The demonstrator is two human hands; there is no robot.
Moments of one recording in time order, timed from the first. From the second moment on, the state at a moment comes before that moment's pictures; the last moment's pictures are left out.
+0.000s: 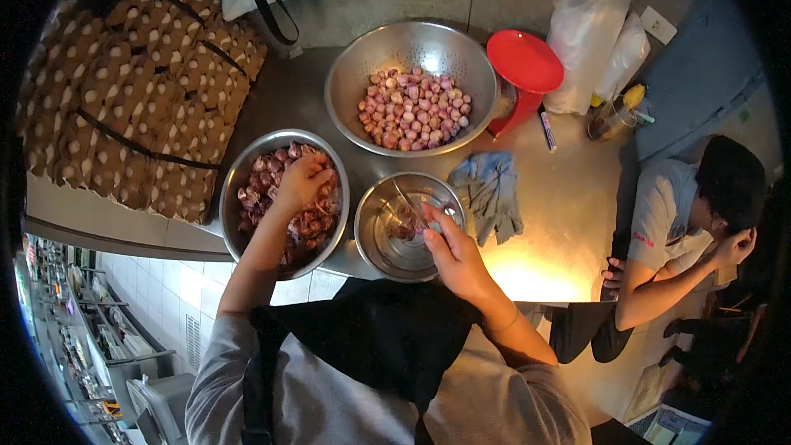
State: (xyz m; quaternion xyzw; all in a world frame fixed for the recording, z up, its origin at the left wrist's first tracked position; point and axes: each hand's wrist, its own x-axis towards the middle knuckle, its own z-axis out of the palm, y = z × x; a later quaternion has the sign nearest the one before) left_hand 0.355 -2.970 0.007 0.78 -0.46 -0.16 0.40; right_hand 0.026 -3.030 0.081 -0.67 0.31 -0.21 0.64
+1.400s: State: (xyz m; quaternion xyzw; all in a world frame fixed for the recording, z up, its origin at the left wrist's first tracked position) left_hand 0.207 -2.936 0.105 0.30 -0.10 -0.68 0.66; right_hand 0.039 -3.020 0.098 -0.74 0.19 -0.26 0.59
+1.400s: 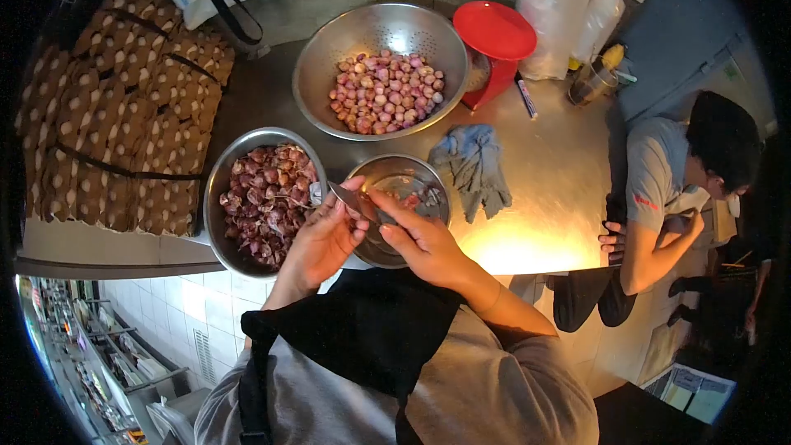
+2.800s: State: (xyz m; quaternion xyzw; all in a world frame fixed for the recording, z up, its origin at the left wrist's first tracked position) left_hand 0.179 -2.933 0.081 0.47 -0.26 -0.58 0.61; right_hand 0.029 -3.021 0.087 -0.35 0.20 -0.18 0.90
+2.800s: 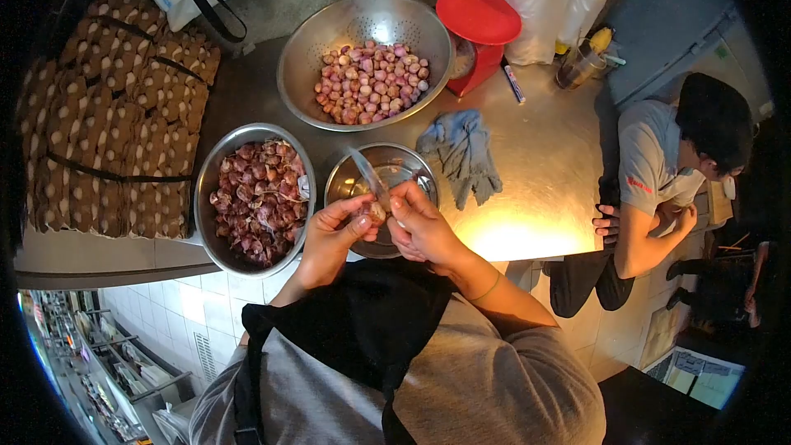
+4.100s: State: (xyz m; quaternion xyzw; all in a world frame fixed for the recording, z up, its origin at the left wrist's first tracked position) left_hand 0.196 -2.942 0.083 0.23 -0.06 -0.71 0.67; right_hand 0.020 -3.016 0.088 -0.62 0.24 -0.19 0.72
